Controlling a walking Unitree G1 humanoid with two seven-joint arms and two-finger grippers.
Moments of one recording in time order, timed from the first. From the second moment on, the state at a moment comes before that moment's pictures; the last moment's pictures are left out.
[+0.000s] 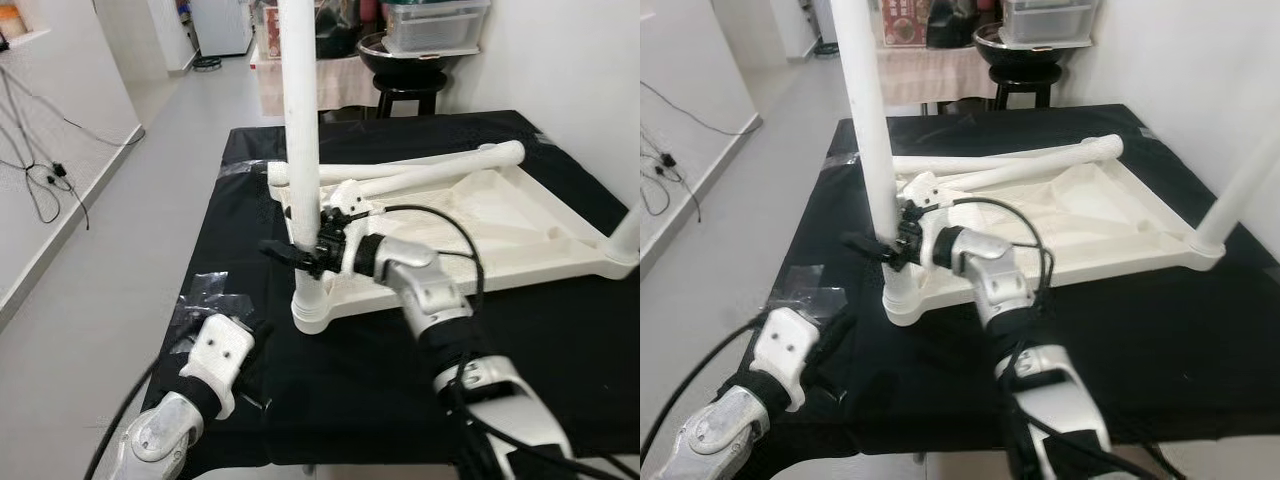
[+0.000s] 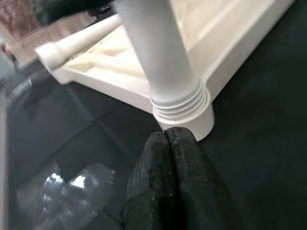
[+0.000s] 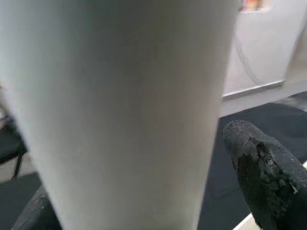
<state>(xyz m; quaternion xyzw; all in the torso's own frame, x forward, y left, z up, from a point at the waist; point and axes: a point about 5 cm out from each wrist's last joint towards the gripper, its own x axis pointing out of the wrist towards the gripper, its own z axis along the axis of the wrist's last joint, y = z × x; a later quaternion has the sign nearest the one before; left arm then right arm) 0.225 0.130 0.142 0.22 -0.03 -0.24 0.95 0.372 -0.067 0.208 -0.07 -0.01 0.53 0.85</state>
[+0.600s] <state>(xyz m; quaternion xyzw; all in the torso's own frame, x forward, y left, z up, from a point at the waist) 0.234 0.113 0.133 0.37 -0.03 -0.19 0.91 0.386 -0.079 0.205 -0.09 0.08 0.57 0.81</state>
